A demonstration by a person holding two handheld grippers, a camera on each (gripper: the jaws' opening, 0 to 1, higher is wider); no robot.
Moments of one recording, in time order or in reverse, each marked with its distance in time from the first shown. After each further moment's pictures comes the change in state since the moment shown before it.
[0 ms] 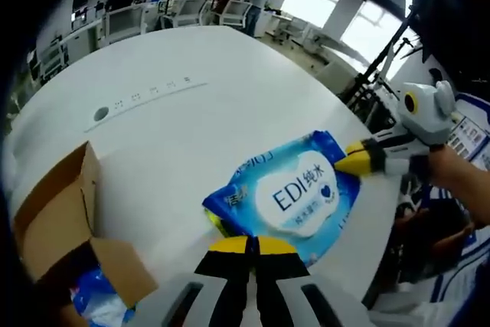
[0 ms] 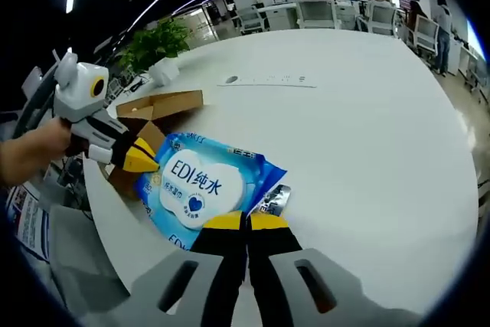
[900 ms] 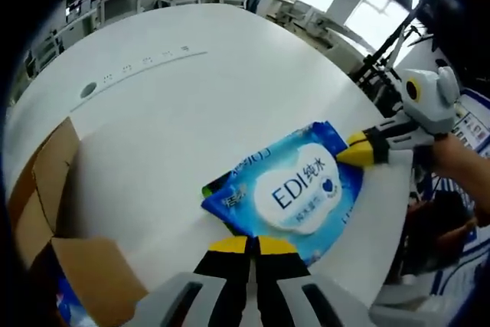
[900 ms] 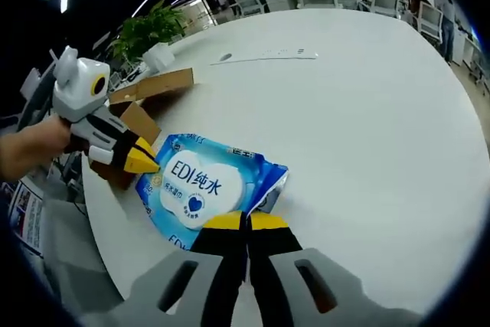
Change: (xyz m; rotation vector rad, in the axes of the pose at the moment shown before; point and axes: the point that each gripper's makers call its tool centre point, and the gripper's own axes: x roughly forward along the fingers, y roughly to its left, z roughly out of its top) left arm 0.031 0.008 -0.026 -0.012 0.080 0.000; right arm 0.028 -0.017 -0.026 0.017 0.056 0.020
